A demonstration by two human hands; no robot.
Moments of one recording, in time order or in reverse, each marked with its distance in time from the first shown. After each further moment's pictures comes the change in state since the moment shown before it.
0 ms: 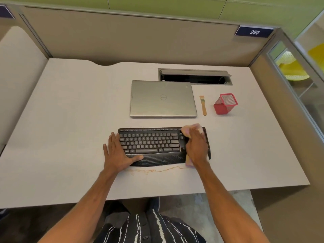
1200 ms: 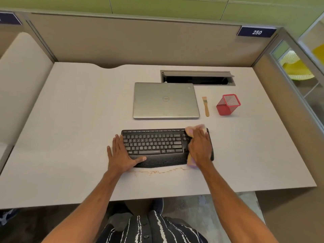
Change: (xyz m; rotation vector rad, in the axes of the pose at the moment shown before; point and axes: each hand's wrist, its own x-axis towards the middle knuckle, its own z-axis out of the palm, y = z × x) left_hand -0.001 -0.001 0.001 0.029 -0.039 -0.013; right_hand 0.009 0.007 0.008 -0.149 -0.010 -0.047
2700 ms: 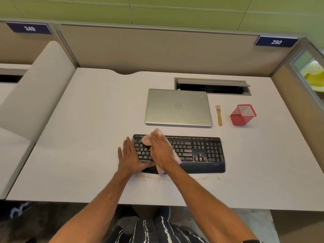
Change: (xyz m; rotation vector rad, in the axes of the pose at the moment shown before) left_hand 0.003 0.010 -0.006 0.068 0.015 -0.042; right_hand -0.006 -0.177 0.043 0.182 -0.244 -0.541
